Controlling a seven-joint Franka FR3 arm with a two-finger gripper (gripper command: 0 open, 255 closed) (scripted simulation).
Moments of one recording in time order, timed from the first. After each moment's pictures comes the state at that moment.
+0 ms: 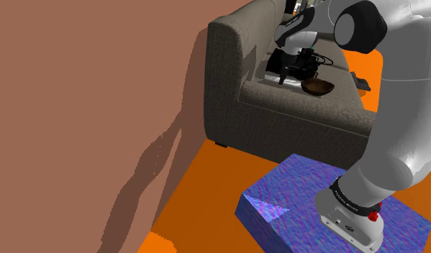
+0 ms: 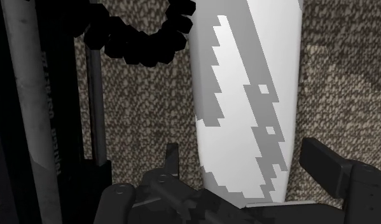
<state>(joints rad) -0.10 0.50 -0.50 -1.71 0.29 2.13 -1.30</state>
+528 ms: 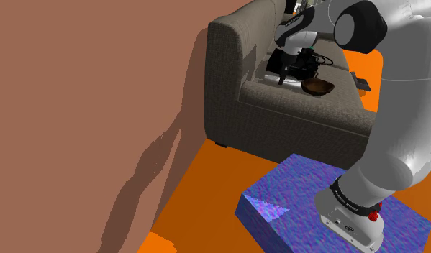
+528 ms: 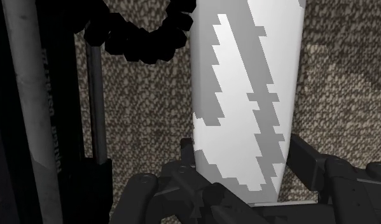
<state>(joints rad) -0.10 0.50 -0.50 -1.71 0.29 2.13 -1.30</state>
